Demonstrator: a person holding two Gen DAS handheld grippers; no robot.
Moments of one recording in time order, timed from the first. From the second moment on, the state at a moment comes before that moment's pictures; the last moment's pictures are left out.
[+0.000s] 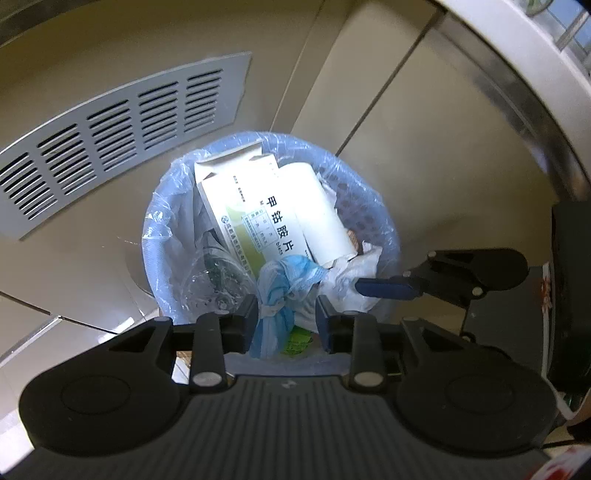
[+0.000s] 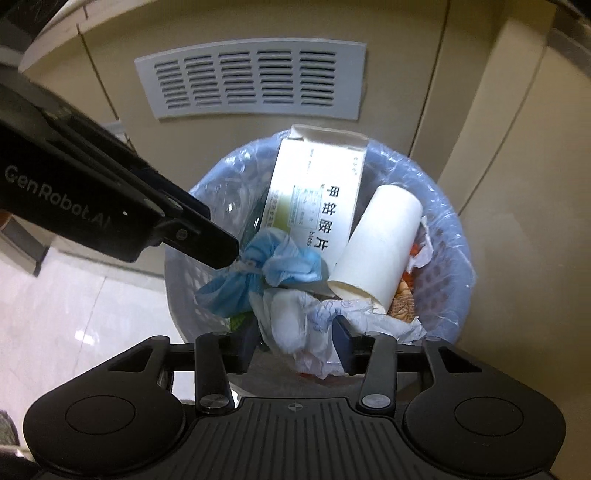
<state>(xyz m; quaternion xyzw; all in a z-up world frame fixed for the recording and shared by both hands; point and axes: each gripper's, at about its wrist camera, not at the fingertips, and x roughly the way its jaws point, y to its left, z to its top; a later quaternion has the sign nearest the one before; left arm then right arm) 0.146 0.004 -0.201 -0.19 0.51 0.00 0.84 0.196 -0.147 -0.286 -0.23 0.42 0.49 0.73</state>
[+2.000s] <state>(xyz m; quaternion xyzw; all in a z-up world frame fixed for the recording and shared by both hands) -0.021 0.075 -0.001 -0.07 0.35 -0.03 0.93 -0.008 -0.182 -0.069 0.06 0.36 0.17 0.92</state>
